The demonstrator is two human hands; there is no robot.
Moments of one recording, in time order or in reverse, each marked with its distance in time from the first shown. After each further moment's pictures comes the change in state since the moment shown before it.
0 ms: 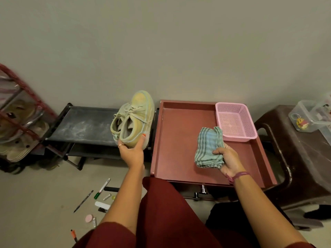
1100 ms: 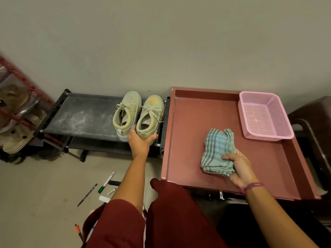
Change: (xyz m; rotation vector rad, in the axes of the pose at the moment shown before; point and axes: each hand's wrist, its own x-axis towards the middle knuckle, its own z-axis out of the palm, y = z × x) left_hand 0.100 -0.073 0.012 0.536 -0.238 0.066; right_hand 0.046 0.048 0.005 0.030 0.053 0.064
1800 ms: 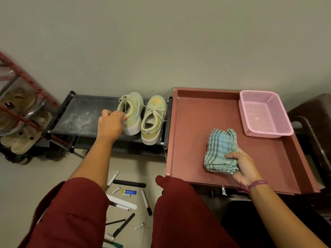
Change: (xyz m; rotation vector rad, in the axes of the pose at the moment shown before) left_hand 0.057 0.050 -0.110 0.925 -0.112 0.476; right_hand -0.012 0.000 0.002 0.023 0.001 0.023
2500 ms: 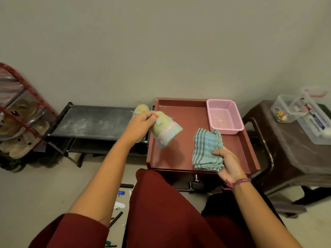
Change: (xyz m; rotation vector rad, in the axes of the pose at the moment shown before) left_hand -0.122 0.176 -0.104 -1.001 -0.287 0.139; right_hand -0.116 -0.030 -0.034 0.055 -0.061 -0.073
